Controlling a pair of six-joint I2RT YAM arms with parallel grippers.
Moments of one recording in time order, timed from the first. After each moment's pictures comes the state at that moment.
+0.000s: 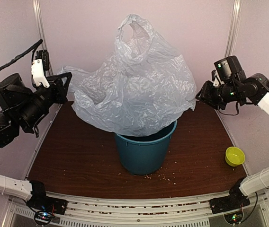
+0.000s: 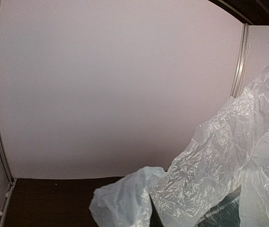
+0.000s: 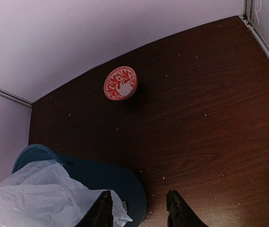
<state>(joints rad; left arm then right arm) -1.07 0.90 1.14 -0.08 -0.70 -0.08 0.57 1.25 1.57 -1.00 0.24 0.79</state>
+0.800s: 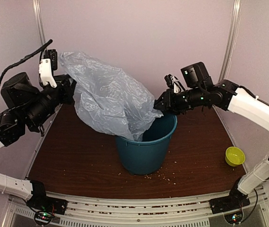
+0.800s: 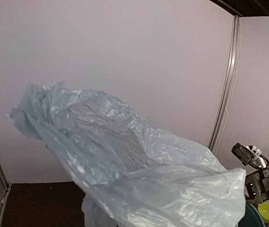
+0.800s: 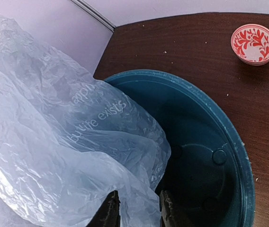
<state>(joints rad) -1.07 0.95 1.14 -0.05 -0.66 -0.06 0.75 1.47 1.51 -0.62 -0.20 0.67</state>
